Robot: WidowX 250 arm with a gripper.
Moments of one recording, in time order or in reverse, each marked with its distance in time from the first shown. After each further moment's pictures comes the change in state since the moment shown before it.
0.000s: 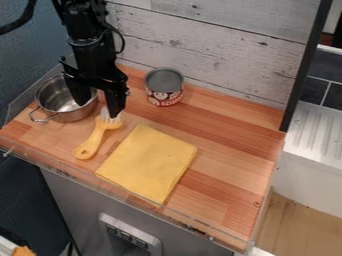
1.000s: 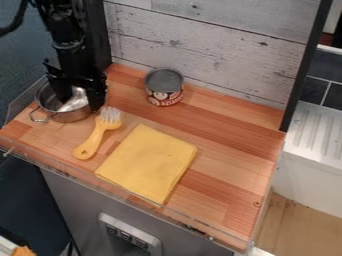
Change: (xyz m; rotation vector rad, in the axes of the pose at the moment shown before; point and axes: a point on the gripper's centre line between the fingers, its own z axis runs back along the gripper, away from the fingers) arm 0.012 0.052 -0.033 0.050 0.028 0.063
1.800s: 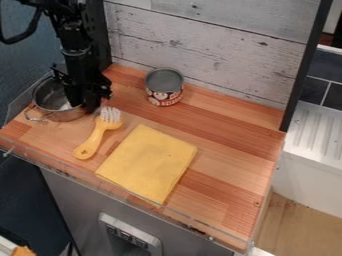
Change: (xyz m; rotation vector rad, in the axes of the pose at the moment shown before) arm 0.012 0.005 -0.020 0.022 0.020 -0.003
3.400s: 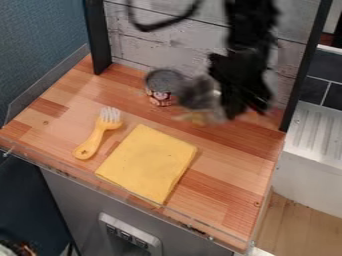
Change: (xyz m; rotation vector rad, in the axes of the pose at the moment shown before) arm 0.019 -0.264 0.073 -0.098 -0.122 -0.585
